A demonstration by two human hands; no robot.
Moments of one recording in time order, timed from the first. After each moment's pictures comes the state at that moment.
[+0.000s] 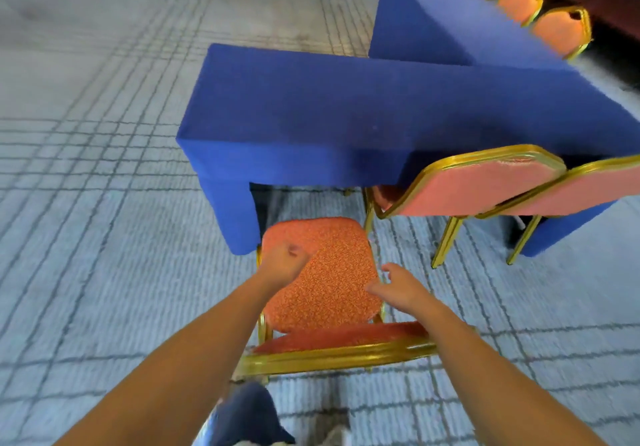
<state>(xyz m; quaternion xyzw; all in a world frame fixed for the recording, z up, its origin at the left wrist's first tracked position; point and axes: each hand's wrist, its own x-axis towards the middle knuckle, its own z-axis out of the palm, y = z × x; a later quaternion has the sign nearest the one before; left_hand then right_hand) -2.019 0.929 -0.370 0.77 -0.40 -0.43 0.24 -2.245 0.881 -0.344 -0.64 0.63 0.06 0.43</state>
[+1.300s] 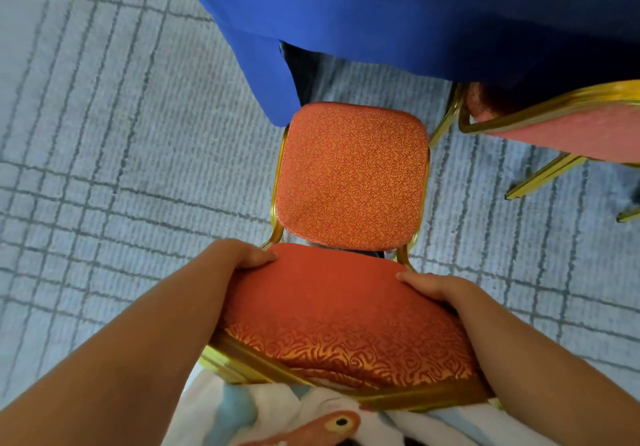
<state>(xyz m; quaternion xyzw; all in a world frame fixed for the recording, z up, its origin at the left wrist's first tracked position) -1.993 0.935 -0.499 0.71 -0.11 -0.64 -0.26 -2.294 0.765 -0.517 -0.42 0.56 0.50 0.52</state>
